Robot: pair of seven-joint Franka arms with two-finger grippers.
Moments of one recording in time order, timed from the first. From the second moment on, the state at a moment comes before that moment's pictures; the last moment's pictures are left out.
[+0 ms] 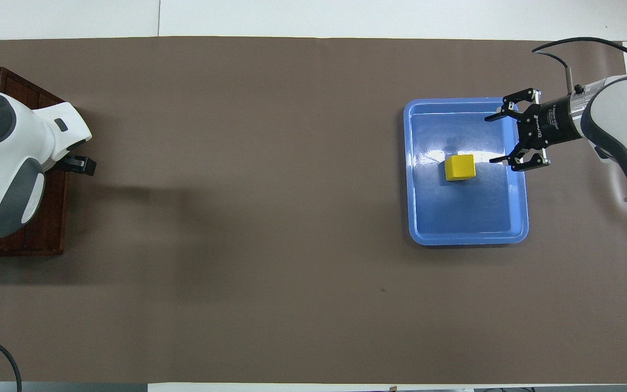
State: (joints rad) left arm -0.06 0.15 0.00 -1.96 0.45 2.14 -0.02; right arm -0.11 0.38 -0.02 -1.70 0.58 1.92 1.17
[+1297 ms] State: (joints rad) left arm -0.16 0.18 -0.09 -1.97 0.30 2.19 -0.34; right arm -0.12 0.40 -0.02 -1.87 0.72 2.05 0.99
